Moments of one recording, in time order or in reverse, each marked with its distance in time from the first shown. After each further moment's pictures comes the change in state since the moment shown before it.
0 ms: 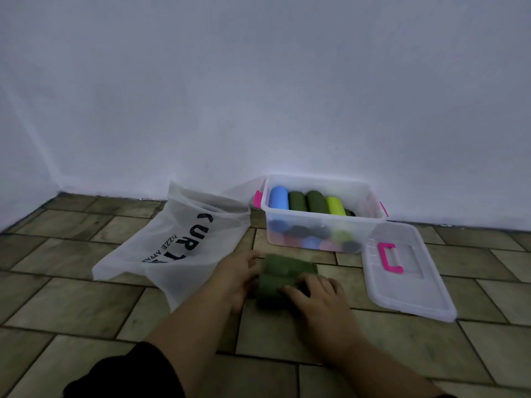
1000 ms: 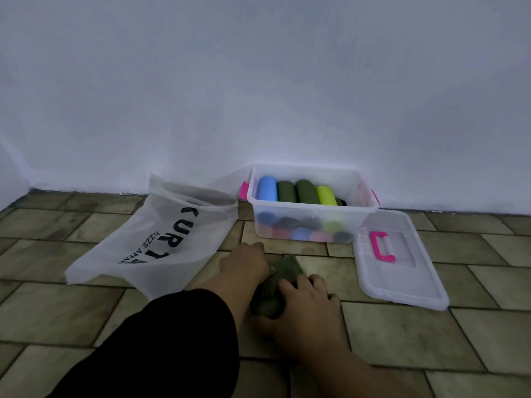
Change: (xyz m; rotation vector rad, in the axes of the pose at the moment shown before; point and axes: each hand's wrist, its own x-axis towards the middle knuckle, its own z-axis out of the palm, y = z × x) left_hand 0.082 -0.016 0.039 1.582 0.120 0.260; right_hand 0.006 -0.033 -0.012 0.175 -0.102 0.352
